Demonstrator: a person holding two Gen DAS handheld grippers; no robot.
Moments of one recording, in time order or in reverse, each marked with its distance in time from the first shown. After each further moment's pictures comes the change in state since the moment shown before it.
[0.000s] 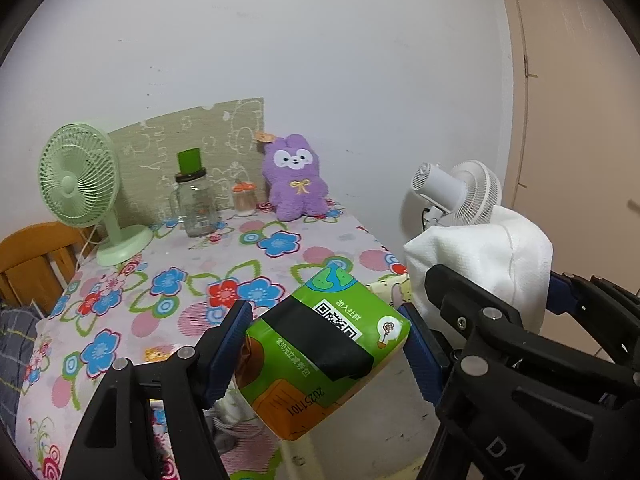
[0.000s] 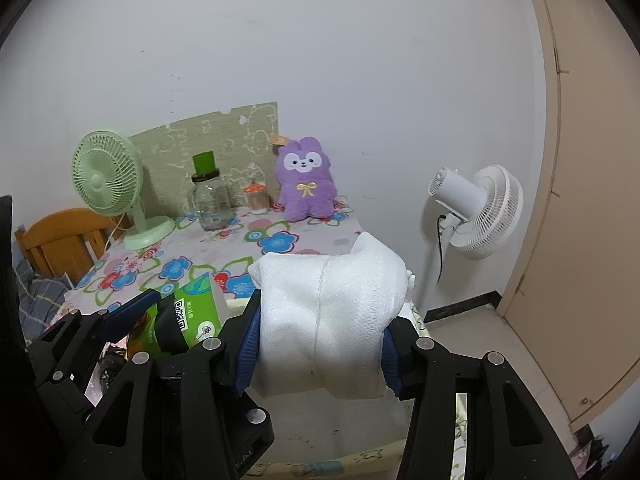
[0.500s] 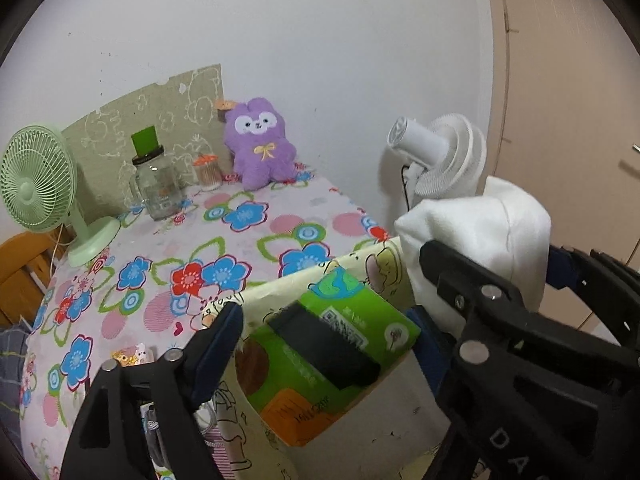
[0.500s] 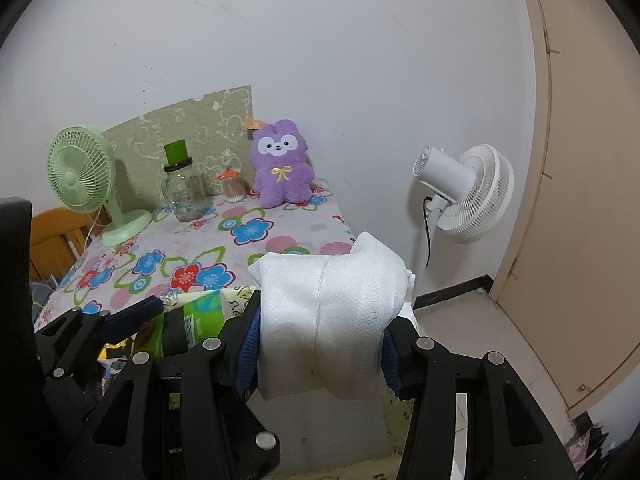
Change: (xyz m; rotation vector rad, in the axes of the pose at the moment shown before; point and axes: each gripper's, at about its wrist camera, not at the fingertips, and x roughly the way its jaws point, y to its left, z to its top) left arm 0.040 -0.022 0.001 0.087 0.152 -0.053; right arm 0.030 -0.029 -0.005 0.034 0.048 -0.037
